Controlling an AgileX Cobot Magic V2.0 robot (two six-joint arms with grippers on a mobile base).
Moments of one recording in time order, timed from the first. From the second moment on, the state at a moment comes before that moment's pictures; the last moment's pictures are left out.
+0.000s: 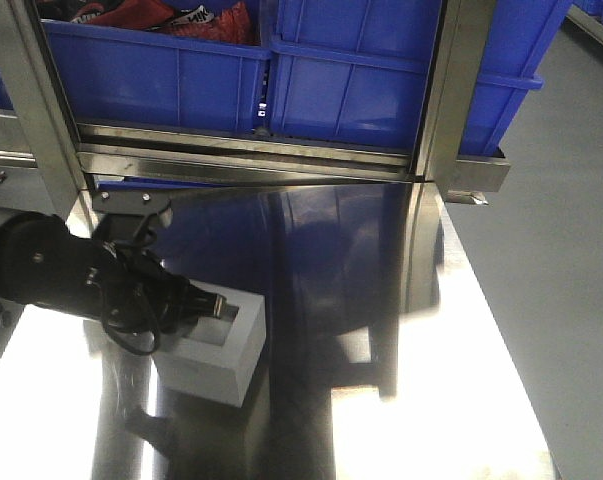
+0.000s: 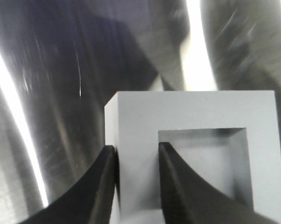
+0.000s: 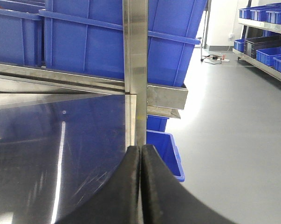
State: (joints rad) left arm -0.44 1.54 -0.99 -0.20 0.56 -0.11; right arm 0.03 -0.01 0.03 -0.06 0.13 0.04
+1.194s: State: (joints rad) left arm -0.44 0.27 -0.32 -0.20 0.28 0.11; right arm 0.03 -0.01 0.03 -0.06 0.13 0.04
